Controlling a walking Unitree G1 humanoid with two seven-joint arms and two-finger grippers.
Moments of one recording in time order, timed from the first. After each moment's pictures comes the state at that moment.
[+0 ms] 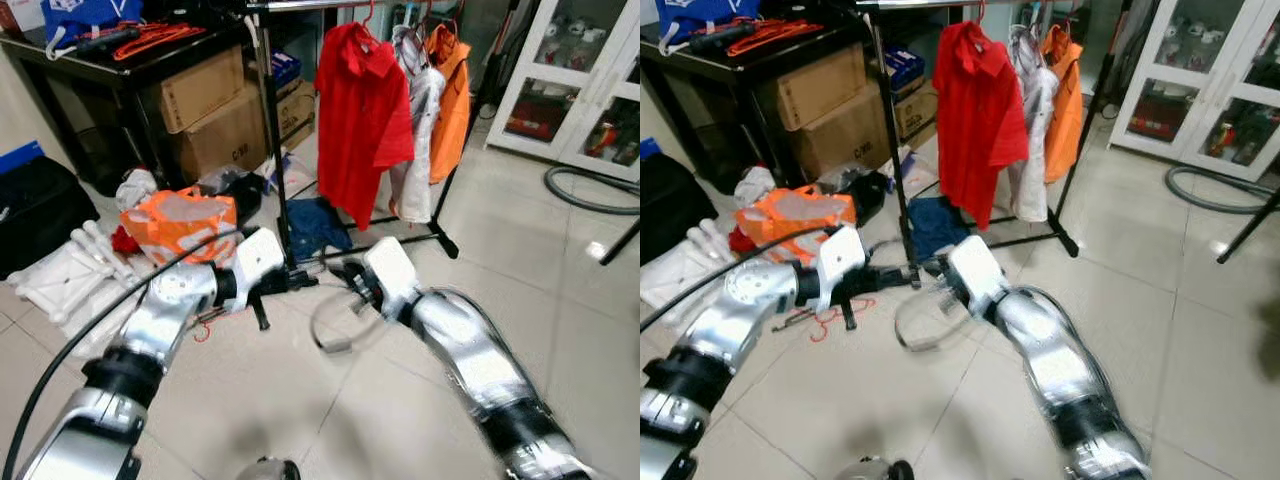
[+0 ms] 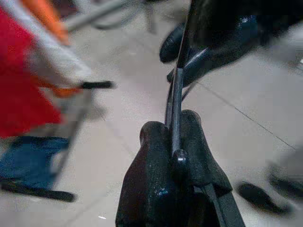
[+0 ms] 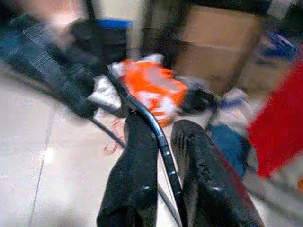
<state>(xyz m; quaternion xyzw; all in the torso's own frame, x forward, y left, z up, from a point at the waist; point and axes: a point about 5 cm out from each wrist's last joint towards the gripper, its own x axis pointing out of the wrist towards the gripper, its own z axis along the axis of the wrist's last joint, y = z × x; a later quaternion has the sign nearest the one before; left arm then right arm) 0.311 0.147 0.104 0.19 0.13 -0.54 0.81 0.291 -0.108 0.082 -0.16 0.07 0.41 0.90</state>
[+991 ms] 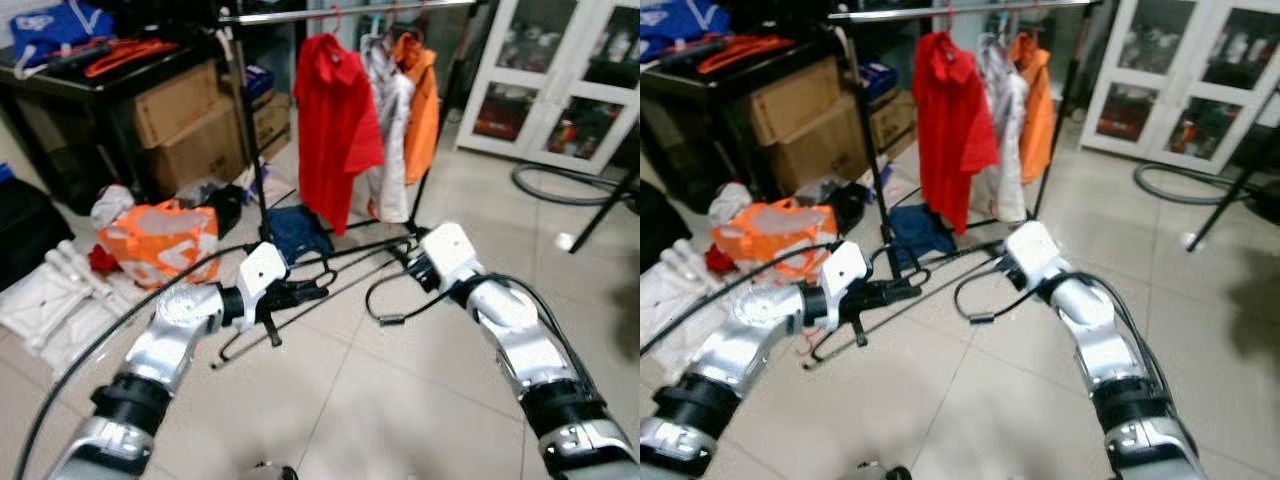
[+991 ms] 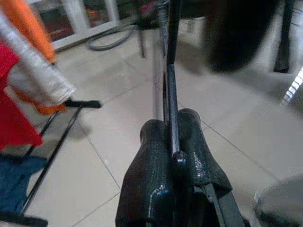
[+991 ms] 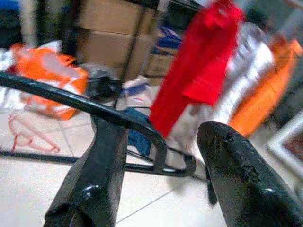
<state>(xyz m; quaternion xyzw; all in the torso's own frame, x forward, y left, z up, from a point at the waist) 0.303 0.136 0.087 0.11 0.12 -0.49 0.86 0.324 -0.168 0.093 -0.17 0.04 0.22 0.96</state>
